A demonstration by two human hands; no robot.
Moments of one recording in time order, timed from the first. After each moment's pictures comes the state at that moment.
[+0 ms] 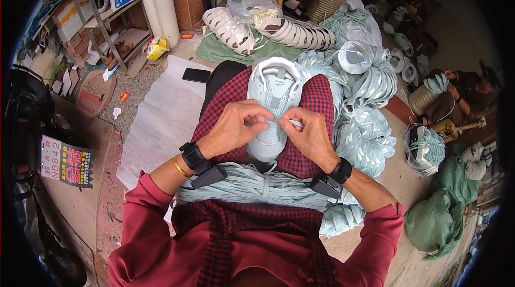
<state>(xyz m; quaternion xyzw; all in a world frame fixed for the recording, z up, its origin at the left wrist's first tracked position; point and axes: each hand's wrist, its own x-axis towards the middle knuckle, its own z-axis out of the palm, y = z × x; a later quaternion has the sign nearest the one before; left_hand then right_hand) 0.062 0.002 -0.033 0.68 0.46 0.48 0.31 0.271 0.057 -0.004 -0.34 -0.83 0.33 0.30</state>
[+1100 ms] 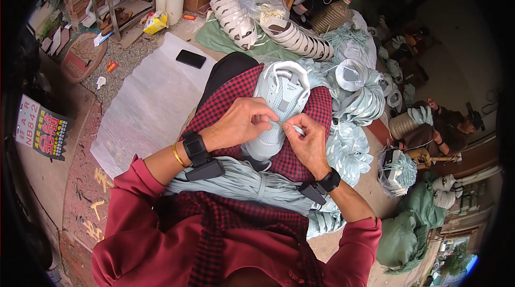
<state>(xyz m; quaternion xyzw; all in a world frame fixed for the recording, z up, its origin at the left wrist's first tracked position) 0.065 0.003 -0.044 0.68 0.43 0.51 0.30 0.270 0.052 -0.005 -0.37 -0.83 0.31 0.29</state>
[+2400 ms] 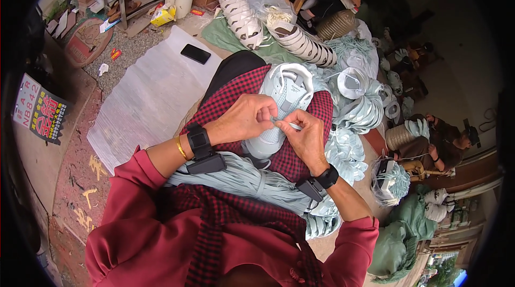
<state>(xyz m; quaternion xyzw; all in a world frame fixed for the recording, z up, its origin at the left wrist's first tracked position) 0.068 0.005 -0.040 0.62 0.46 0.53 0.36 0.261 0.066 -0.003 -0.34 -0.87 0.26 0.26</state>
